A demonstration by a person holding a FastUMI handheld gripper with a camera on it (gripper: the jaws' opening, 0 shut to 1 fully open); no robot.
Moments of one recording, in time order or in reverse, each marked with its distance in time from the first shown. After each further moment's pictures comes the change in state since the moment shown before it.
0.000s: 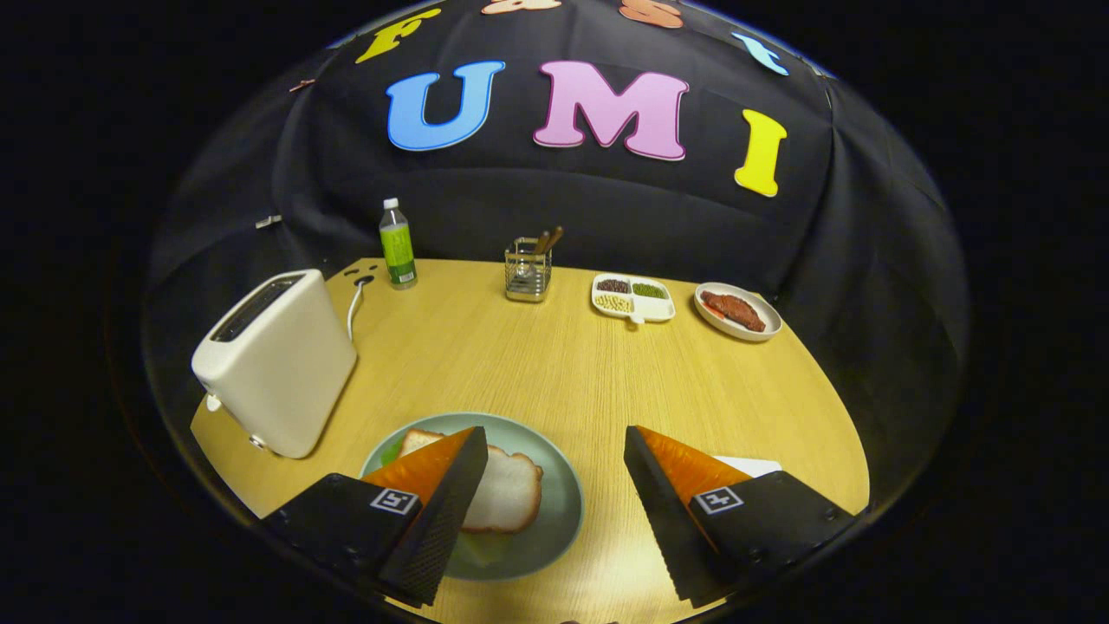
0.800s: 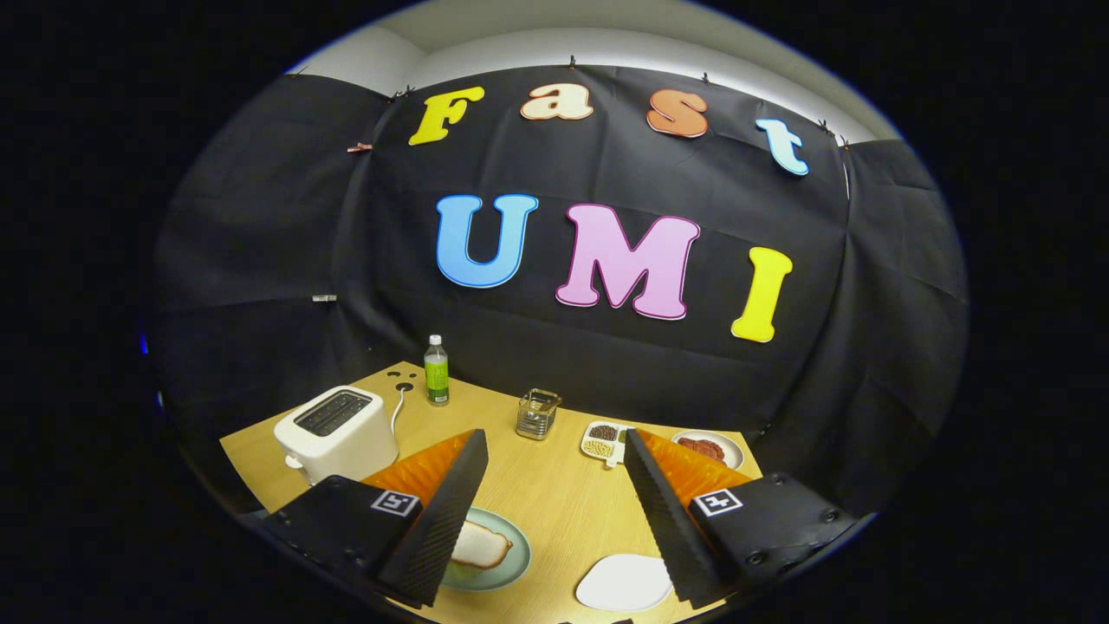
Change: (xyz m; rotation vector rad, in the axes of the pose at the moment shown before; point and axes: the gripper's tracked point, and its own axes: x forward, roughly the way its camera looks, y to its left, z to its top) arm -0.120 -0.032 0.153 -0.096 -0.347 0.109
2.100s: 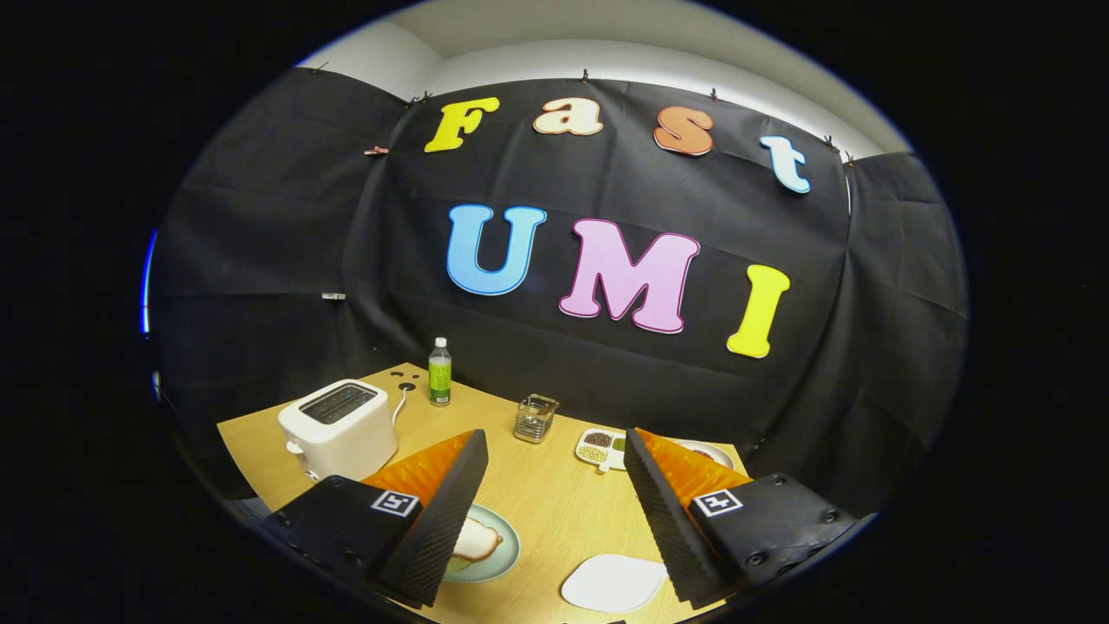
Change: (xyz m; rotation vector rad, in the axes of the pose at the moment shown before) arm -0.020 -0.009 -0.006 -0.052 -0.036 0.005
